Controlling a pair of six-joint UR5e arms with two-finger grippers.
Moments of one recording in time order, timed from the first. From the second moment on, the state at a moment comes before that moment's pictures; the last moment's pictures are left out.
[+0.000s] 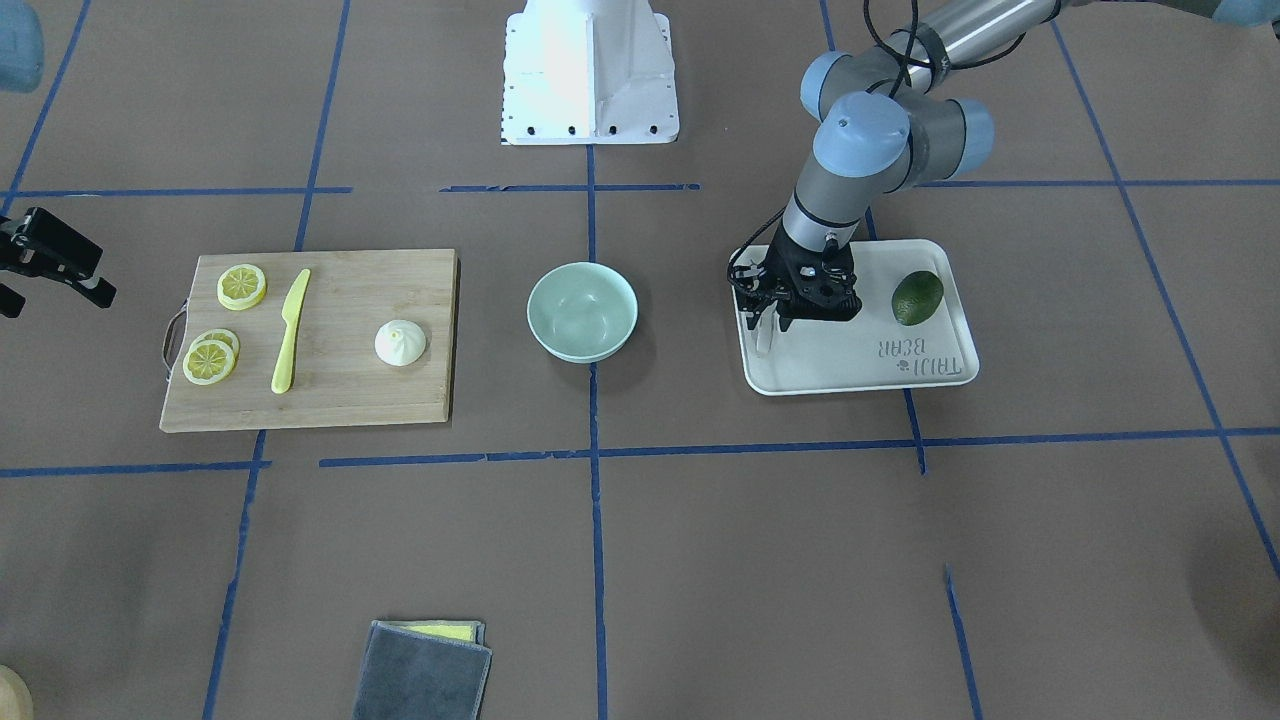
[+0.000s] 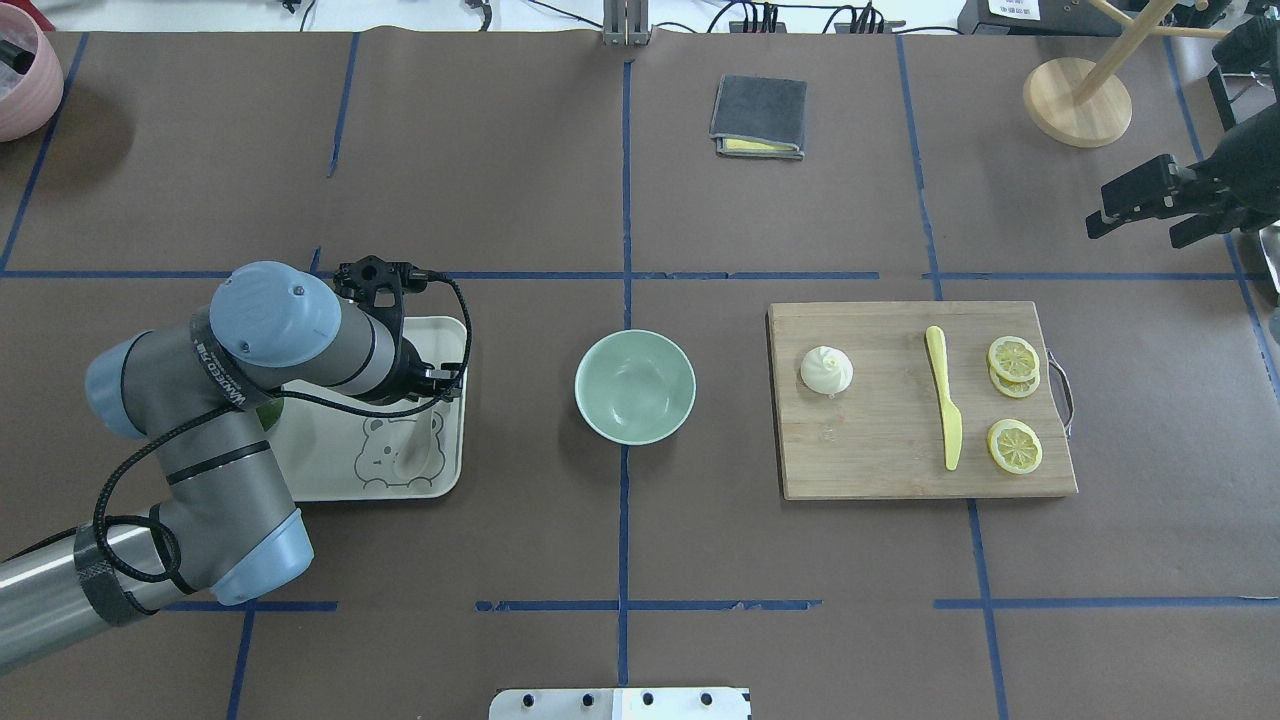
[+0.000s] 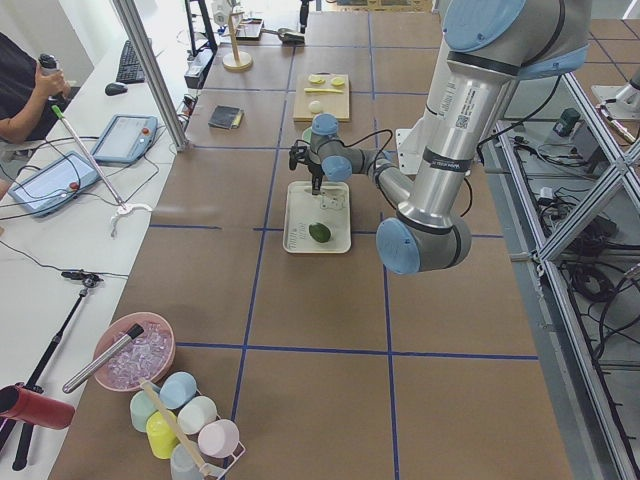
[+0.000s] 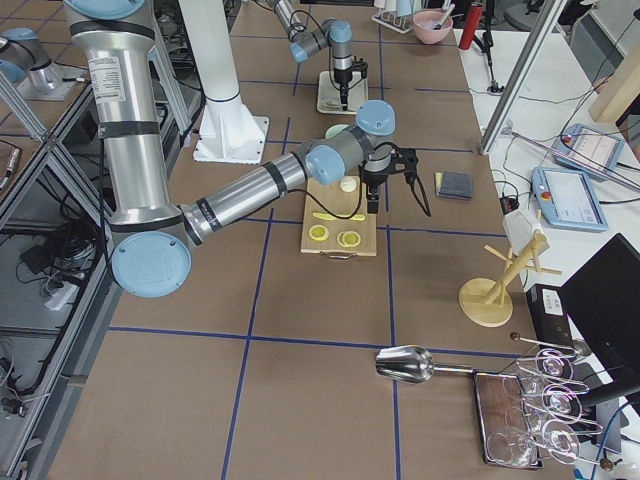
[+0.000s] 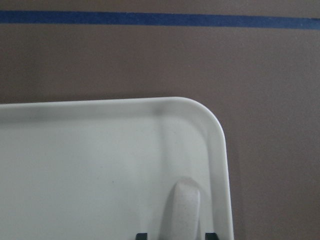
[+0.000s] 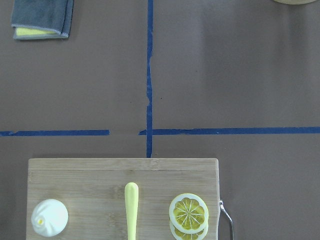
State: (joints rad) left arm -0.56 -1.96 -1.68 -1.94 -1.87 -1.18; right arm 1.18 -1.45 1.96 -1.48 2.35 0.71
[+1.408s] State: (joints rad) left arm -0.67 -2.00 -1.73 -1.93 -1.88 -1.19; right arm 1.10 -1.43 1.97 -1.48 2.31 0.80
